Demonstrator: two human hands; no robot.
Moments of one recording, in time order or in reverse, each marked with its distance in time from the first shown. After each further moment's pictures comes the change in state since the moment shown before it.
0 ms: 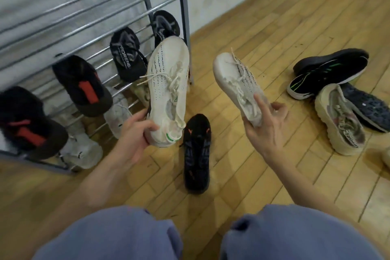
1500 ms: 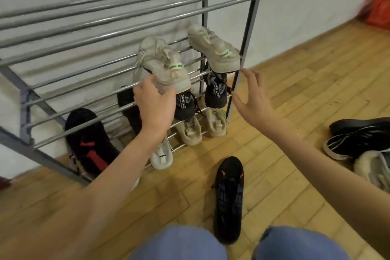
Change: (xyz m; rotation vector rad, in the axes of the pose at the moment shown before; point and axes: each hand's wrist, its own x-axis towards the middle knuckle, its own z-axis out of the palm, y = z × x) left_hand 0.029 0.145 -0.042 0.363 0.632 0.541; right_hand 0.150 -0.201 0.010 0.297 -0.158 -0.441
